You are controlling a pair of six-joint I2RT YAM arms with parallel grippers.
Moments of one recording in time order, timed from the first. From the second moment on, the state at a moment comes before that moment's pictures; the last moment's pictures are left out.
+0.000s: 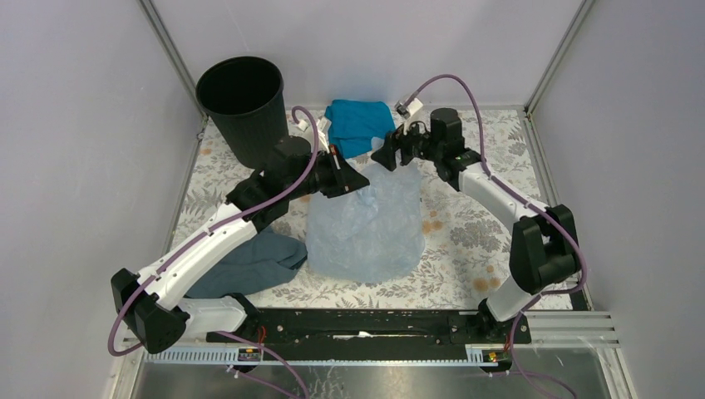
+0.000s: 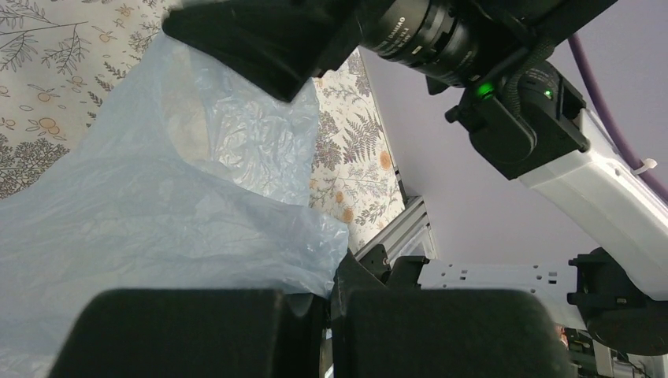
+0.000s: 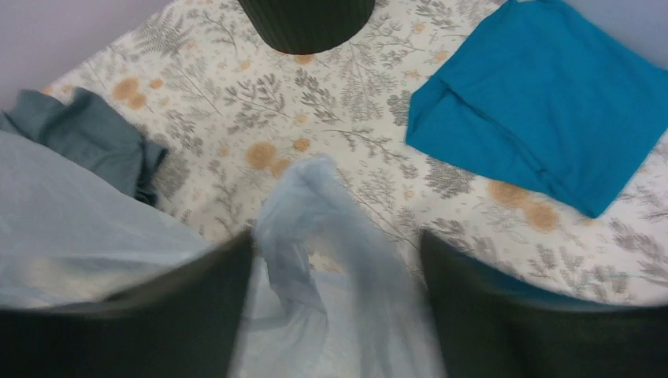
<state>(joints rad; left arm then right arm) -0.70 1.21 1.20 -0.34 0.23 -0.85 0.37 1.61 1.21 0.05 -0.59 0.00</state>
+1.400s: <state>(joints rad) -0.51 1.18 0.98 -0.09 0.42 -1.23 0.70 1.27 1.00 0.07 -0.42 0.38</state>
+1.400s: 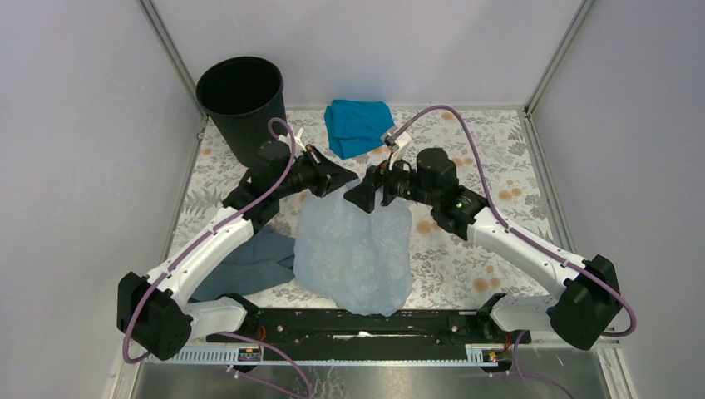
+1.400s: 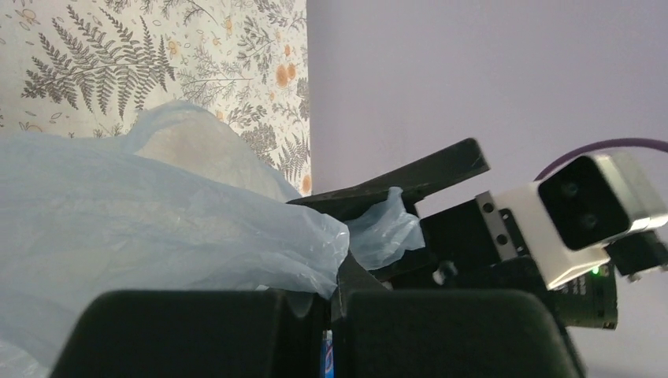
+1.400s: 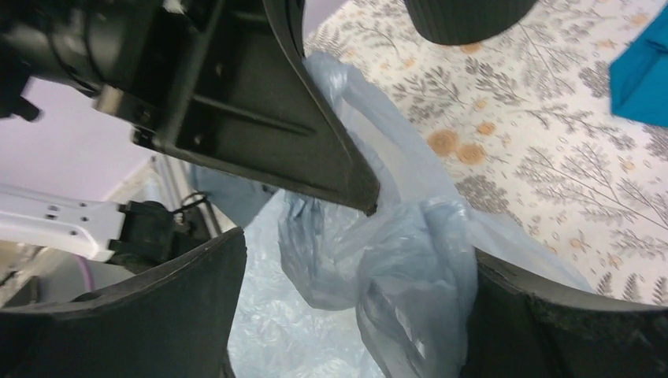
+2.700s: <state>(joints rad) -0.48 1.25 1.51 -0.50 -0.50 -0.37 0.76 1.11 1.01 -0.16 0.27 0.25</state>
